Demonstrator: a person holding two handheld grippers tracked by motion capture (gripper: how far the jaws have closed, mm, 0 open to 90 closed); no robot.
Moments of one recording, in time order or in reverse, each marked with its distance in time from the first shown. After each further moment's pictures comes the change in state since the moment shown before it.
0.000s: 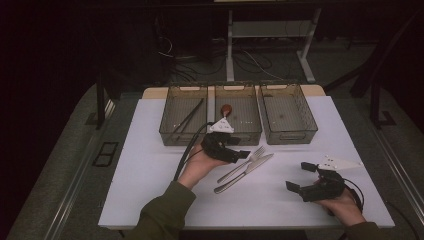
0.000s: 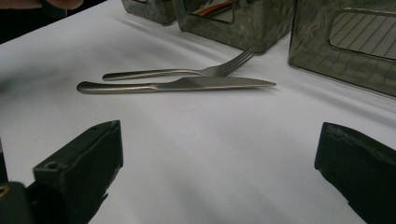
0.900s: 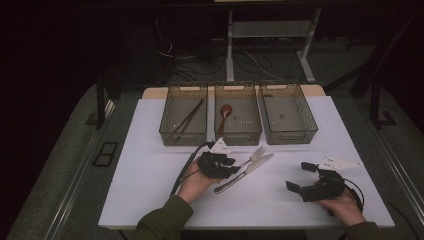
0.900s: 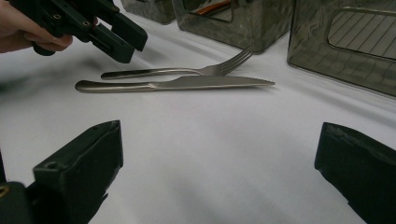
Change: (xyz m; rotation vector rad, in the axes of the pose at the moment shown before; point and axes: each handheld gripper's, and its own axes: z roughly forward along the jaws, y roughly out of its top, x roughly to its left) left arm -0.013 -0.045 0.010 0.131 0.083 0.000; right arm 0.000 0.000 0.000 0.001 -0.006 -0.003
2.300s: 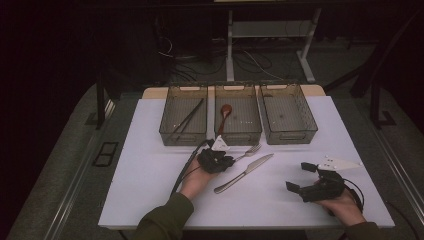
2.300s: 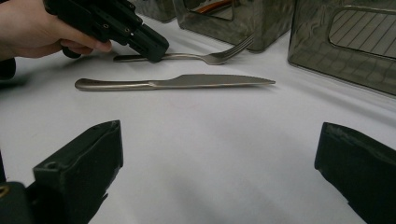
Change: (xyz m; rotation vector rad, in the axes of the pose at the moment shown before) left arm 0.022 -0.008 0.018 0.019 0.076 0.014; right arm 0.001 0.000 0.000 0.004 -0.001 -0.001
